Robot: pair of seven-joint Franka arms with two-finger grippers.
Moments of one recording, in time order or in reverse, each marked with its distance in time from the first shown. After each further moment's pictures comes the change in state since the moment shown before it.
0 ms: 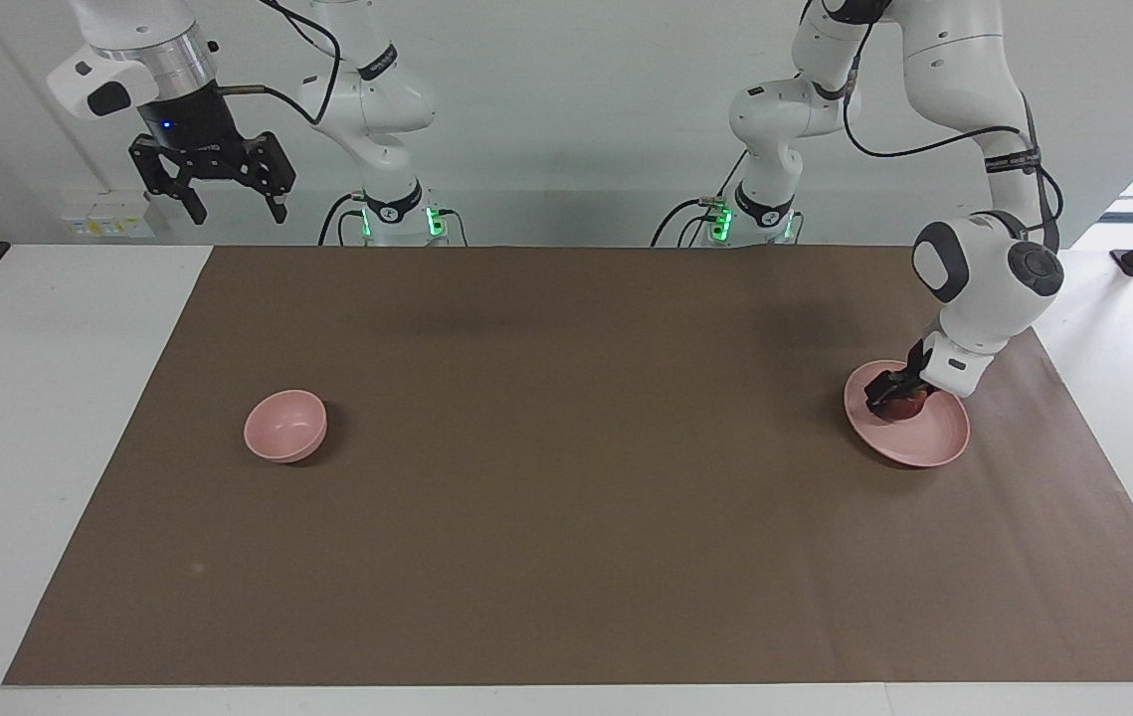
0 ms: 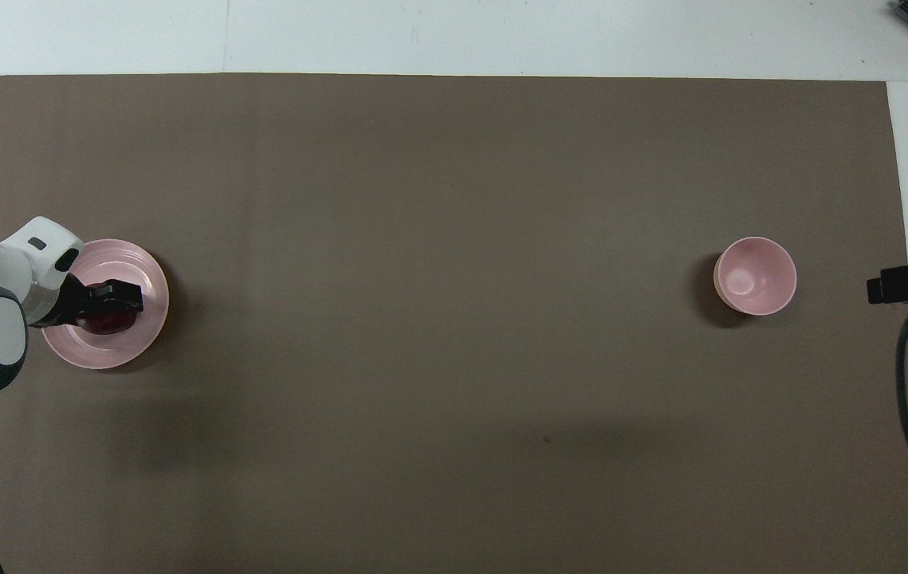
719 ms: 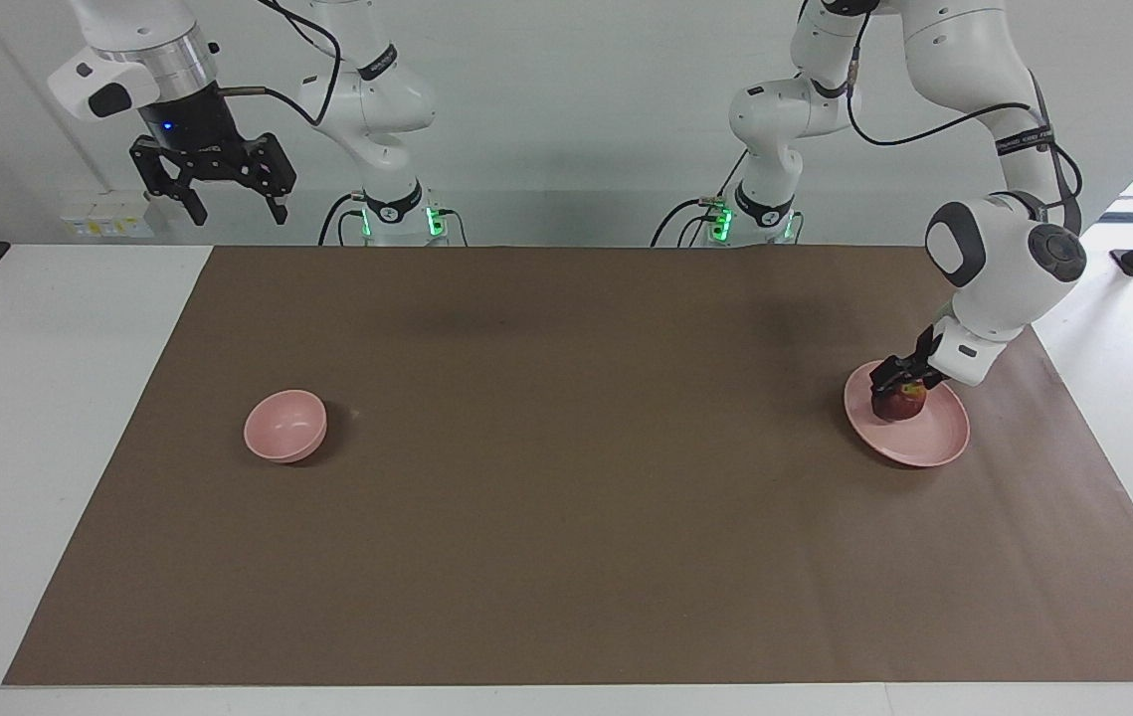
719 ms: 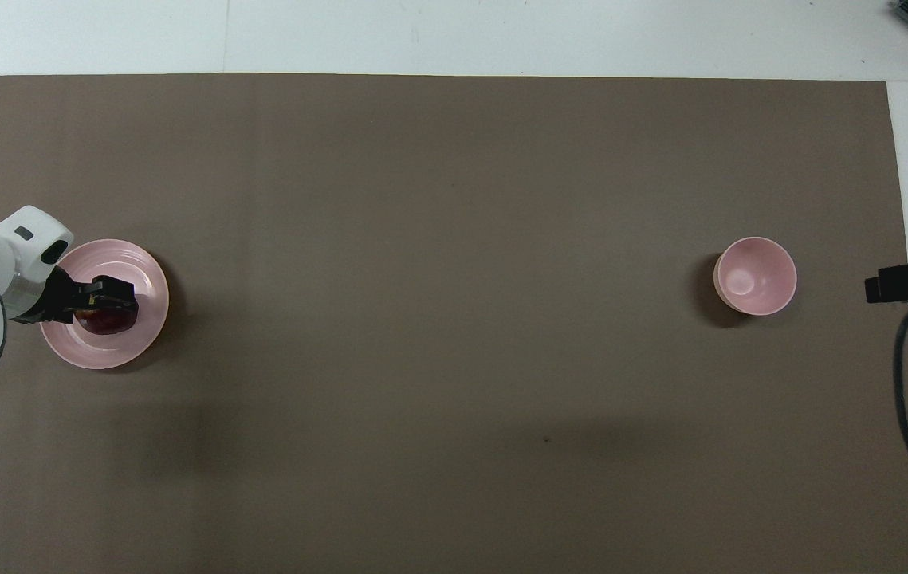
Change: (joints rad) left arm -0.019 -0.043 -0.001 0.042 0.000 -0.115 0.018; right arm 0.001 0.004 0.001 0.000 0.000 0.001 0.000
